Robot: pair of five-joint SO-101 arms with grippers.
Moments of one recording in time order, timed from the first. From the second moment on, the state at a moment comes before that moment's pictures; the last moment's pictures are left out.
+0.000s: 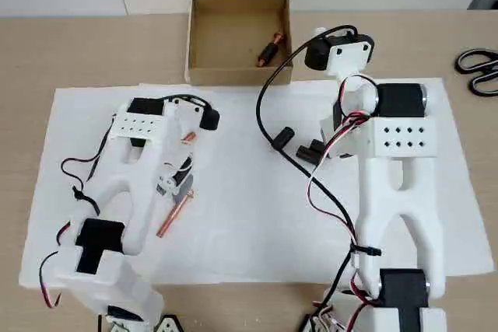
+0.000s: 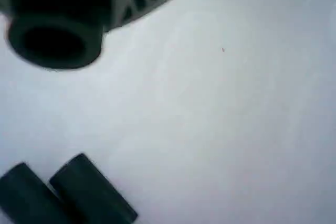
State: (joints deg) left arm 3.1 9.8 14.4 90.8 -14.5; right arm -3.9 -10.5 -2.9 94.9 14.1
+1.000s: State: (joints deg) left arm 7.1 -13.7 31.4 85.7 -14.4; right arm -3.9 -10.5 -2.9 94.9 14.1
